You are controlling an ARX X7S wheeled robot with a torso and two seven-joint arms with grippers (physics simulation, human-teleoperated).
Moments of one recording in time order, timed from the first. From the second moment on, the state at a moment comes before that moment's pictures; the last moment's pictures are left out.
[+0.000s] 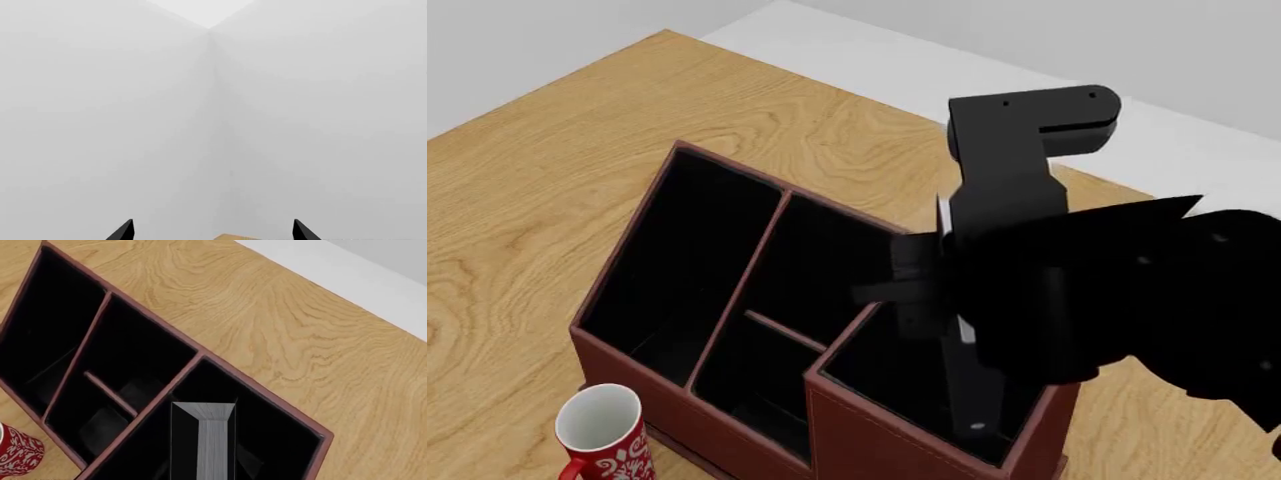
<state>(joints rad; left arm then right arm) 0.16 -0.54 -0.15 0.88 -0.35 -0.26 -0.34 1.55 0.61 -1.28 0.19 2.03 0.80 0.96</state>
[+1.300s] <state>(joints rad) 0.14 -0.55 -0.11 0.87 -0.33 -0.26 -0.35 1.54 0.68 -1.22 0.09 1.97 0.75 0.97</state>
